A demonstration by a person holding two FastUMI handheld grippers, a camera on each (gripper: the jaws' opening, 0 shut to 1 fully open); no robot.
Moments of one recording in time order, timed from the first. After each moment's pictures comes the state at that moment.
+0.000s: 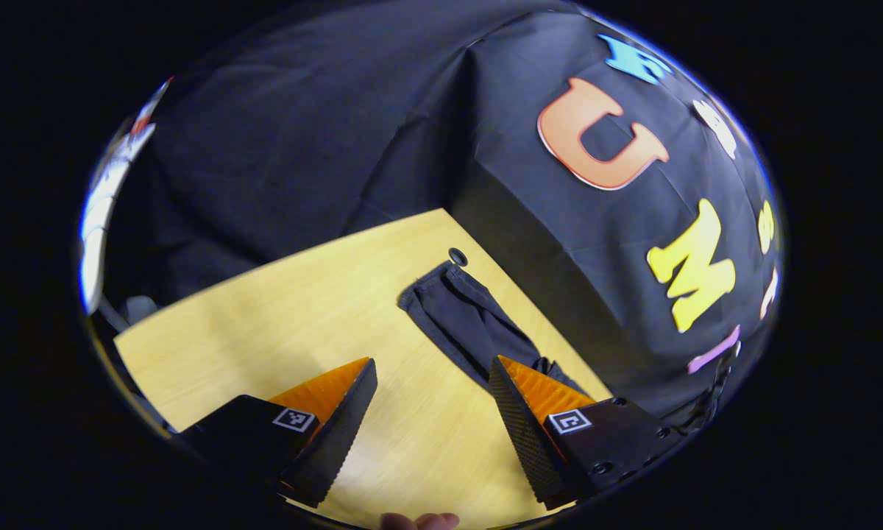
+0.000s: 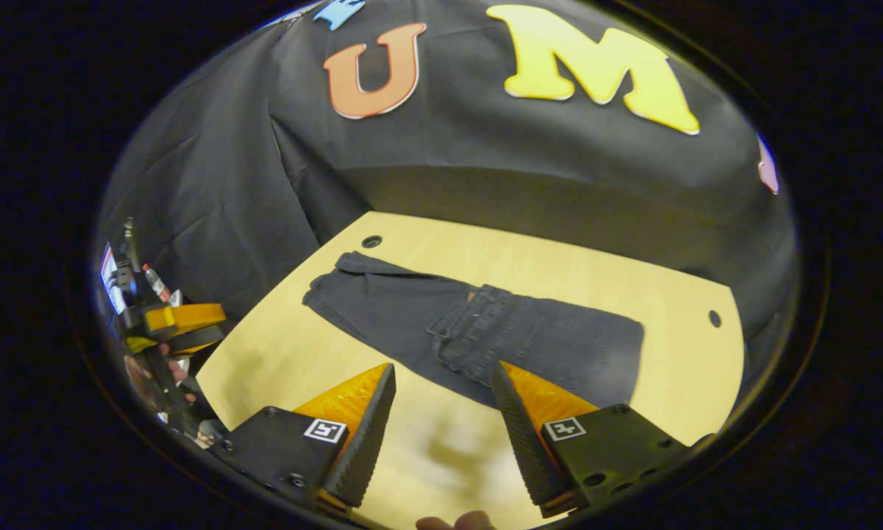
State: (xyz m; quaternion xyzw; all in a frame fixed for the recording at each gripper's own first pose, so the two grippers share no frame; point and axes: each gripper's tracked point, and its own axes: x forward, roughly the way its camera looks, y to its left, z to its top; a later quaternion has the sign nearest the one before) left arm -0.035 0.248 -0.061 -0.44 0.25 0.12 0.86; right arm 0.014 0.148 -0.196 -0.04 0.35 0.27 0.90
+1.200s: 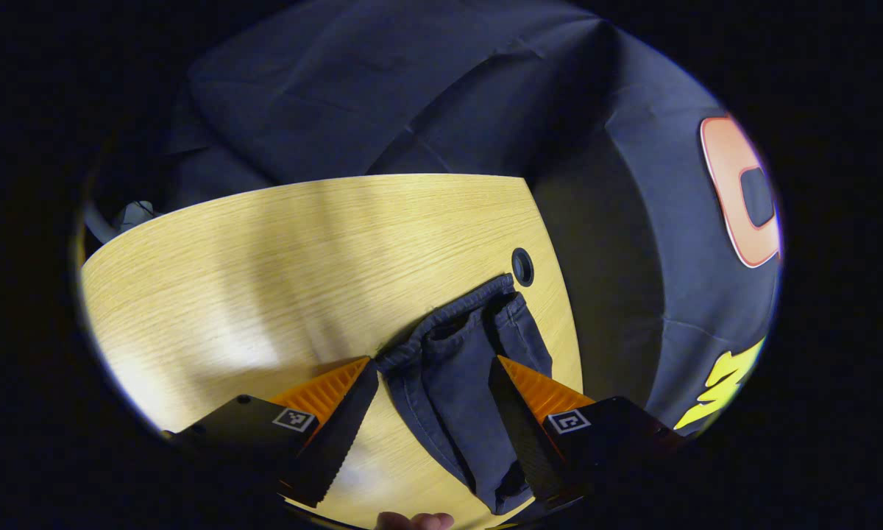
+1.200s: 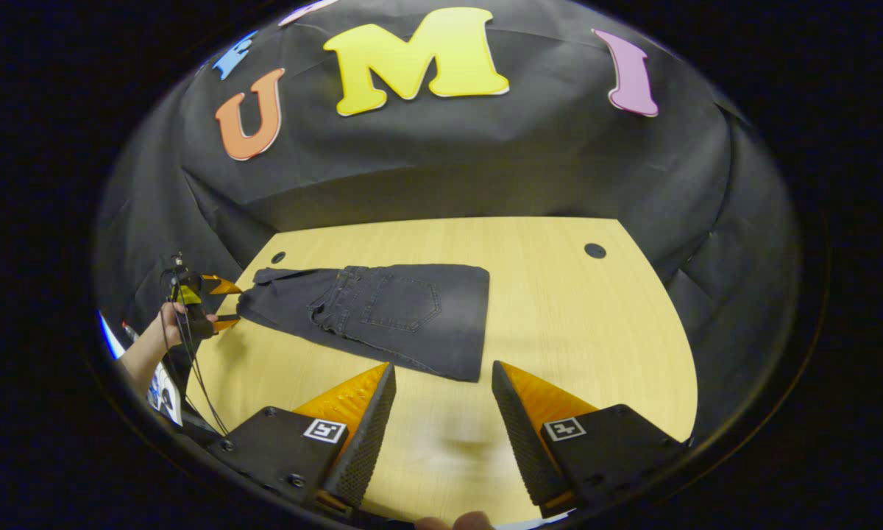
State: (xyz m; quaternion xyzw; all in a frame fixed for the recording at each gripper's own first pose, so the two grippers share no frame) left arm 0.105 0.290 -0.155 -0.53 0.33 0.20 0.75; right arm -0.001 -0.037 -0.209 0.04 0.39 0.11 0.91
